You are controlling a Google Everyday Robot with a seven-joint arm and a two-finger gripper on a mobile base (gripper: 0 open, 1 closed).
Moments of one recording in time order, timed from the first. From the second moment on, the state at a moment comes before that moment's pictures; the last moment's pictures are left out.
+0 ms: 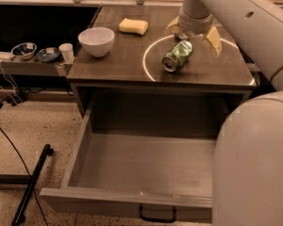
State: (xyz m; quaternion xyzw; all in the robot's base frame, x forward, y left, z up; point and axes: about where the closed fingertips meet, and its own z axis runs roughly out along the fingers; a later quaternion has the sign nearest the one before) arm 0.734 -0.181 0.882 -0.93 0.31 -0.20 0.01
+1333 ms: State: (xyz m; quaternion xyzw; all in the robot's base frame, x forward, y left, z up) arm 0.717 -0.184 0.827 -0.94 0.31 -0.11 0.02
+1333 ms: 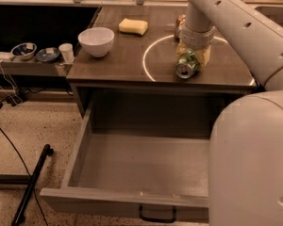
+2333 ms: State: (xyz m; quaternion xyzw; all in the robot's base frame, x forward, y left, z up) arm 0.568 -0.178 0.891 -0.91 0.36 -0.07 0.18
